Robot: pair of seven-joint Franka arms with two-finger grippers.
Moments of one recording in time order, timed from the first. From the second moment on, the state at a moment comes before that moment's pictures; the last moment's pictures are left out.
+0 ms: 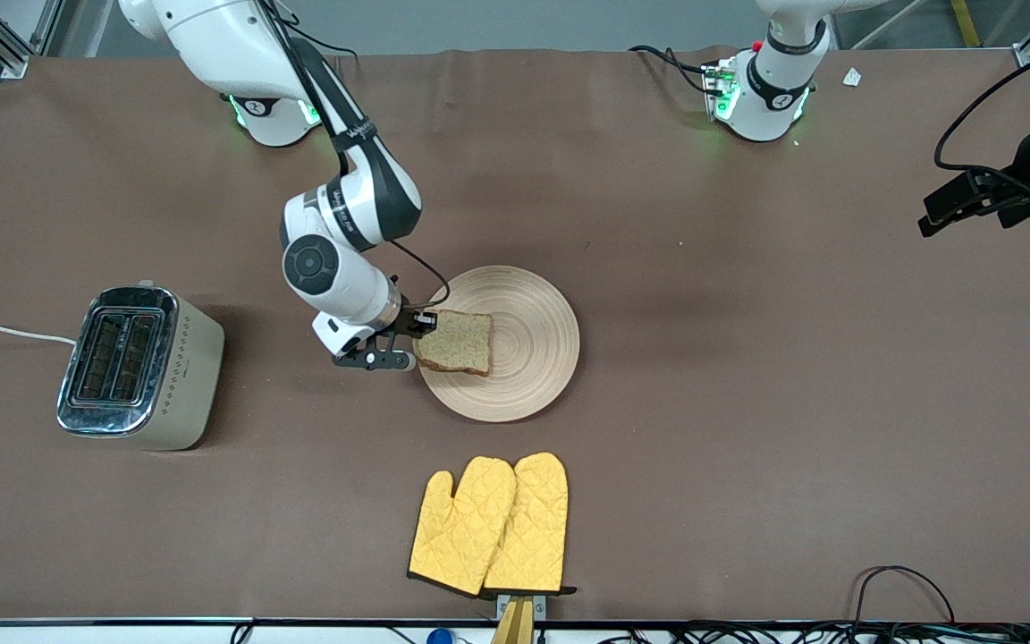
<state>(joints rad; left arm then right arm) 0.15 -0.01 -0.20 -1.54 -0.02 1.51 -0.16 0.62 0.46 -0.14 -1.80 0.31 2.18 0.38</state>
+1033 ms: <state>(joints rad) 0.14 -0.01 -0.20 -1.54 -0.02 1.51 -0.19 0.59 0.36 -0.24 -1.48 -0.41 1.56 0.56</state>
